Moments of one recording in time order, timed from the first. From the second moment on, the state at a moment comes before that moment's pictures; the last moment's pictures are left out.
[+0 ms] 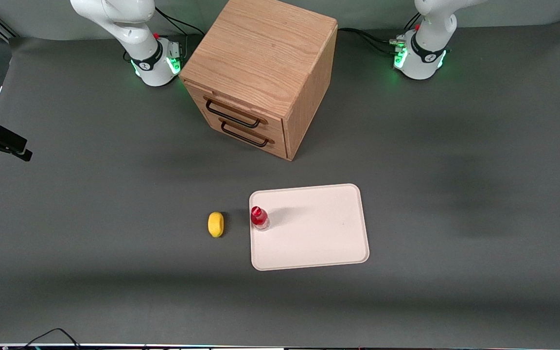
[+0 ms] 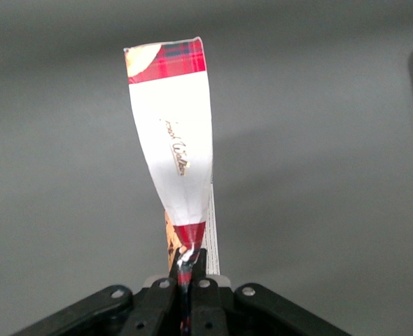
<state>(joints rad) 0.26 0.30 0.12 -1.36 -0.11 1.64 0.60</state>
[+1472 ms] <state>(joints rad) -0.36 0.50 -0.20 -1.51 0.14 2.10 -0.59</state>
